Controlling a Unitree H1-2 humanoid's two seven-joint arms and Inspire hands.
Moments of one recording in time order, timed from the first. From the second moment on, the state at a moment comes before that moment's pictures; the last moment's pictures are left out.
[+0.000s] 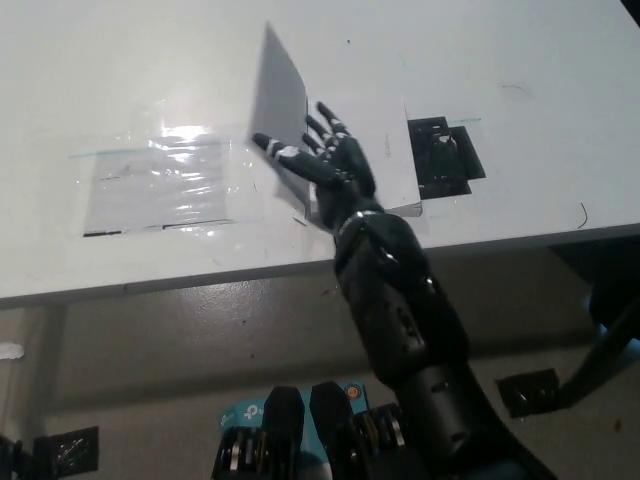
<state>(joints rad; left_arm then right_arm) -0.27 0.09 0.78 0.69 -0.75 0.17 0.29 -0.90 0.28 -0.06 0.71 0.37 0.15 -0.23</state>
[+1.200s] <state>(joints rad) -0.28 0.10 0.77 0.65 -0.74 0.20 0.36 -0.97 0.24 0.09 1.09 0.15 -0.02 -0.09</state>
